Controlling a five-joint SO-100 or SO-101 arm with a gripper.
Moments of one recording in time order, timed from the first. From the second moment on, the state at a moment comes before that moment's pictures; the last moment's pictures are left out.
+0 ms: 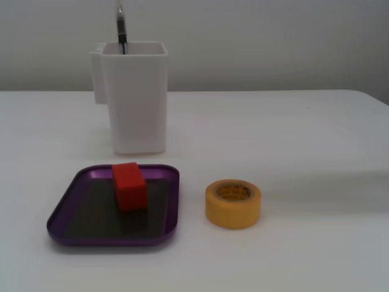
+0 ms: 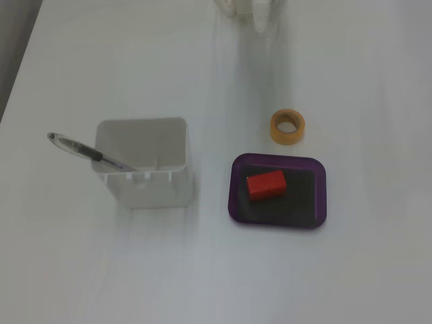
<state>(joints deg) 0.0 122.3 81.8 87.1 -2.7</state>
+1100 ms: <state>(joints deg) -0.1 192.7 174.0 64.3 -2.2</state>
